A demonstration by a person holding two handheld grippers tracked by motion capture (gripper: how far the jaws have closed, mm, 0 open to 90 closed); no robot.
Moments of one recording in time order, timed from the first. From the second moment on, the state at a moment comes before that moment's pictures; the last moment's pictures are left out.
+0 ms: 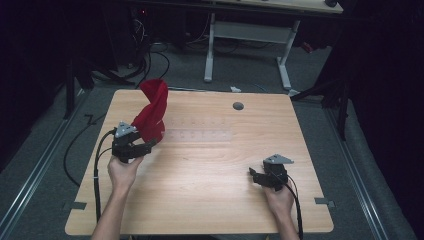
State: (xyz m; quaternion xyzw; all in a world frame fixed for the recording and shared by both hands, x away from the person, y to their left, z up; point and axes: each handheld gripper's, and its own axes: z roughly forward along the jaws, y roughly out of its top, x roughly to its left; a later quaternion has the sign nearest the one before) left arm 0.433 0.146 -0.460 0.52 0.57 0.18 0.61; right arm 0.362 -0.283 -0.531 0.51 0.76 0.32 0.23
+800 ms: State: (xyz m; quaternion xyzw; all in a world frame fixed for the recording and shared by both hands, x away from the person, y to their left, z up) left arm 0.402 0.152 -0.456 0.52 0.57 0.20 0.61; right arm 0.362 -0.283 -0.531 0.51 0.76 0.32 0.23
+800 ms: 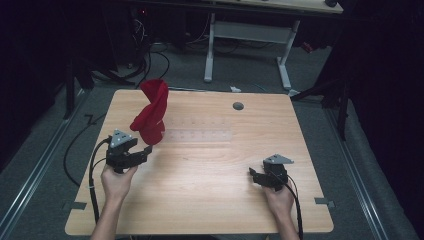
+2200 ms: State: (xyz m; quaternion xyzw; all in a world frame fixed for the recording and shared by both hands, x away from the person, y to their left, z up) left arm 0.371 0.137 -0.486 0.53 0.56 0.19 0.60; right arm 0.362 -0.282 -0.531 0.51 0.76 0.32 0.23
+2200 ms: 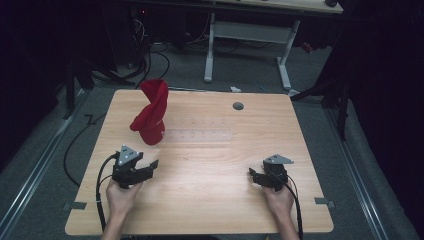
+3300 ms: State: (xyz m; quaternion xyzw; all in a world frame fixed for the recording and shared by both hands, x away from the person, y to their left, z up) left arm 0.369 0.118 -0.525 0.56 0.58 0.17 0.57; right arm 0.361 -0.282 -0.531 0.51 0.76 0.32 0.23
